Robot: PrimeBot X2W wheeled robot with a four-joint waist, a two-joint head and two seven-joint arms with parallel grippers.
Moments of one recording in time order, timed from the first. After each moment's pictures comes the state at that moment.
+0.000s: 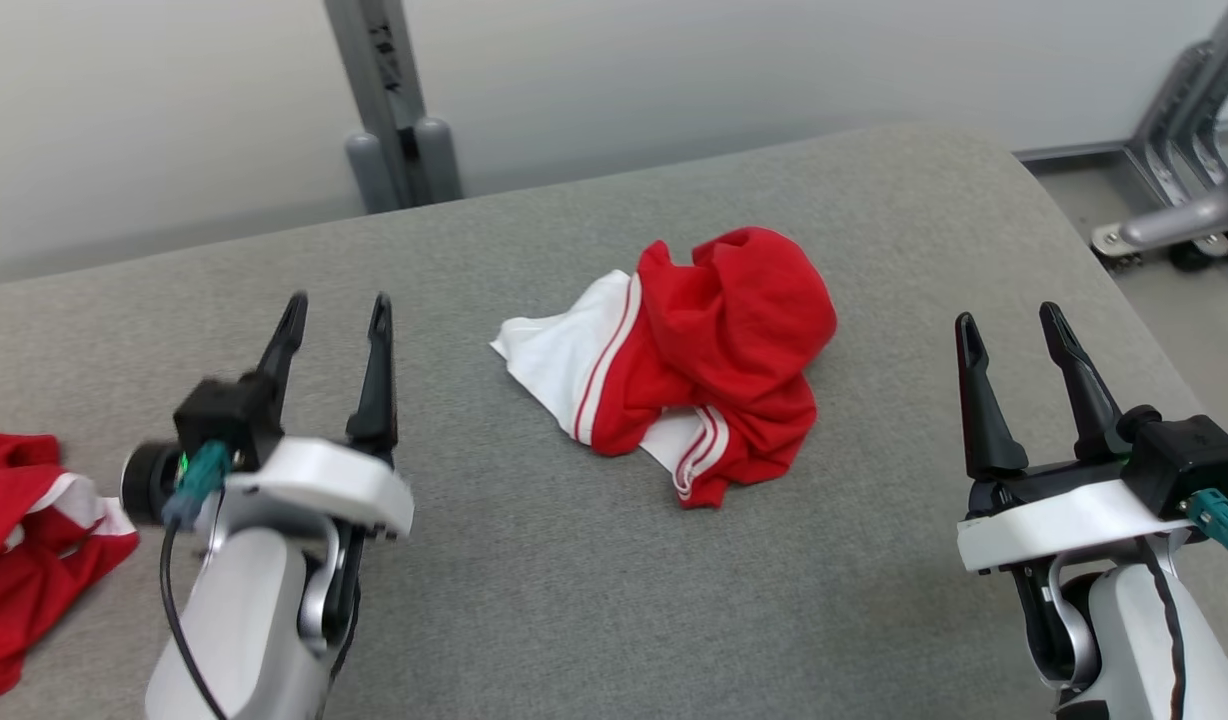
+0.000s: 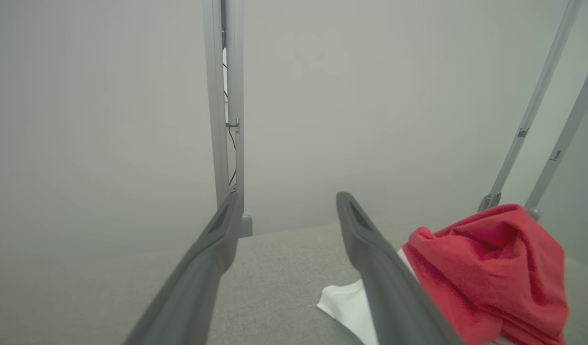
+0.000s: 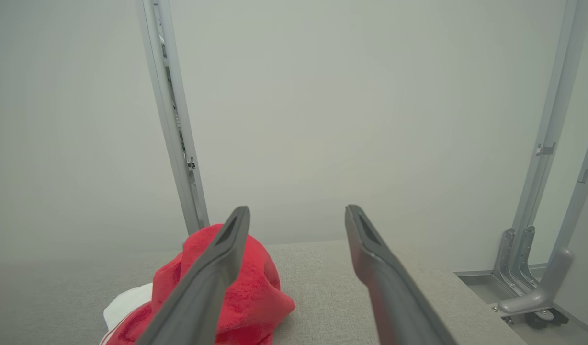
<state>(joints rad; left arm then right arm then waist) -0.42 0.11 -0.20 0.46 -0.31 0.05 -0.26 -0.28 -0.05 0.05 0.23 0.17 0.13 -0.26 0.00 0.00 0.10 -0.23</state>
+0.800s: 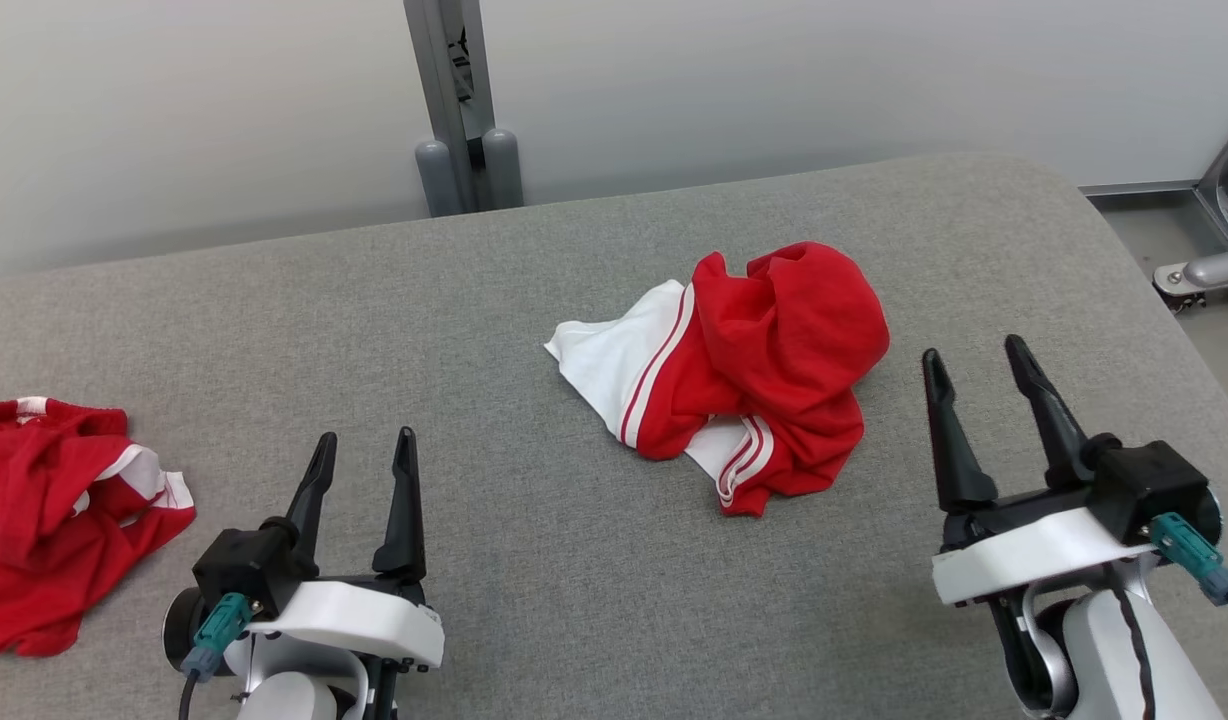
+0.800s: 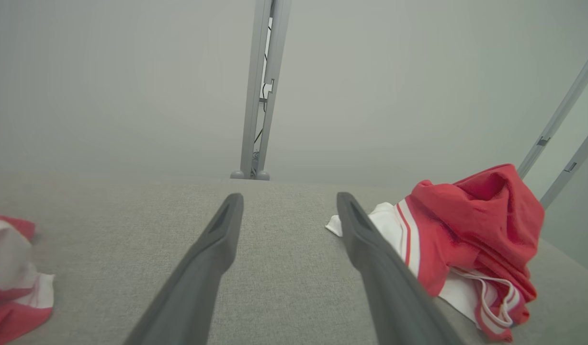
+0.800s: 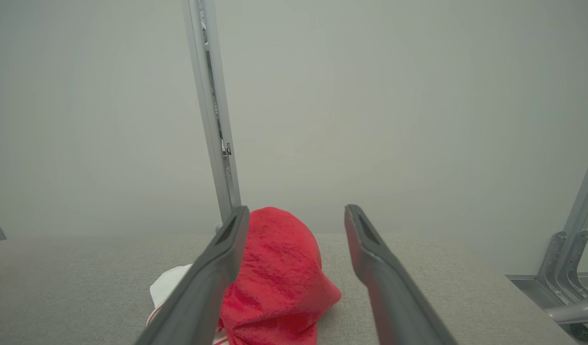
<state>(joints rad) -0.13 0.05 -0.16 0.27 -0.34 0.06 -0.26 -0.24 -0.05 0.08 0.24 0.17 0.13 -0.26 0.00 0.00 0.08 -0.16</state>
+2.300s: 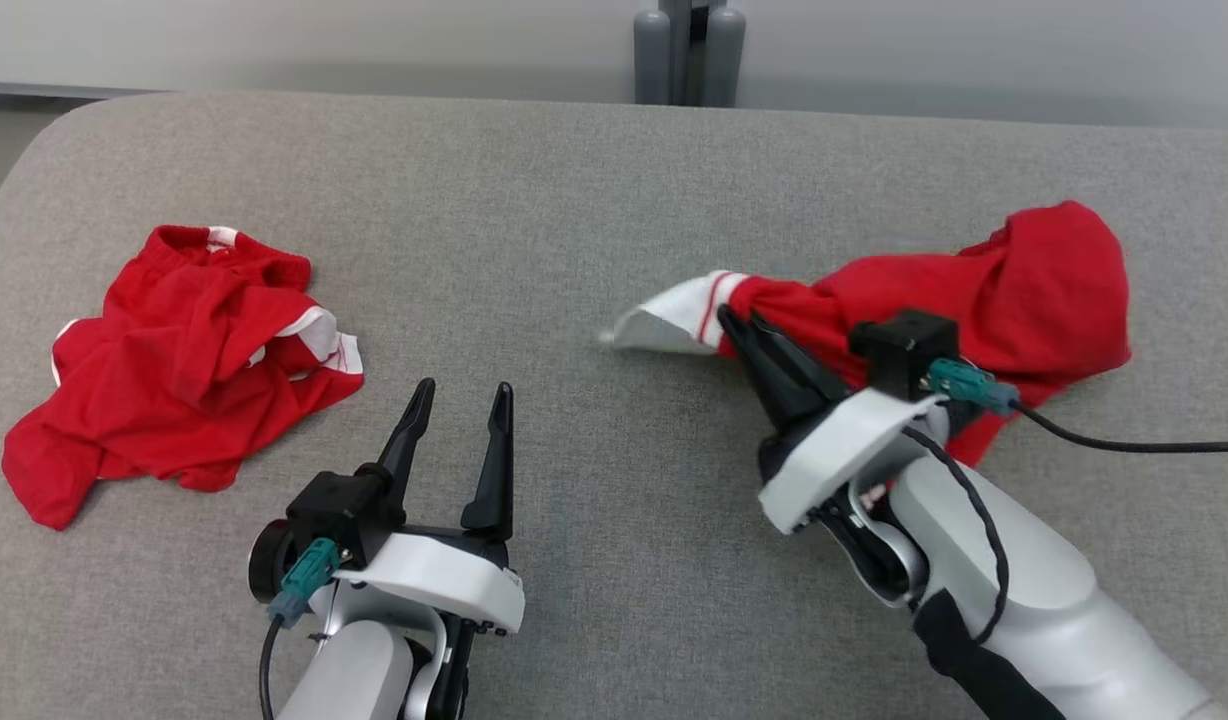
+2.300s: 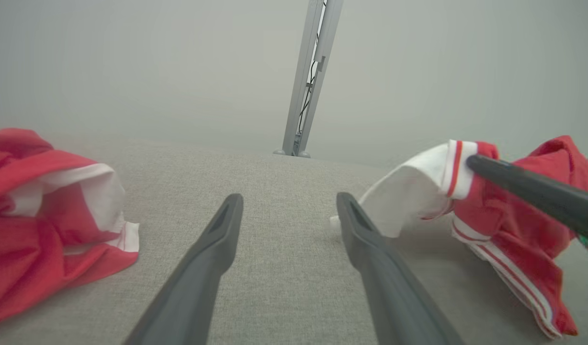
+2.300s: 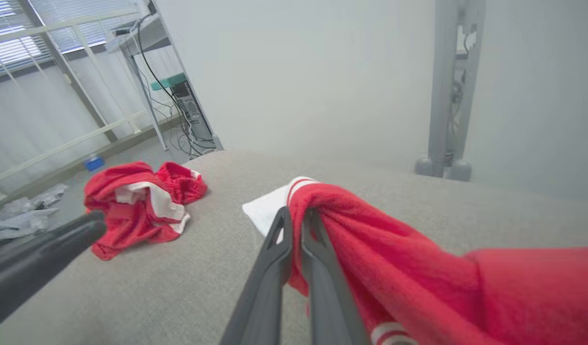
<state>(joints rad) -0.25 0.05 -0.35 0.28 -0.40 0.10 -0.26 -0.67 -0.12 0.70 0.66 0.62 0.13 -0.26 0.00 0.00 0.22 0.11</state>
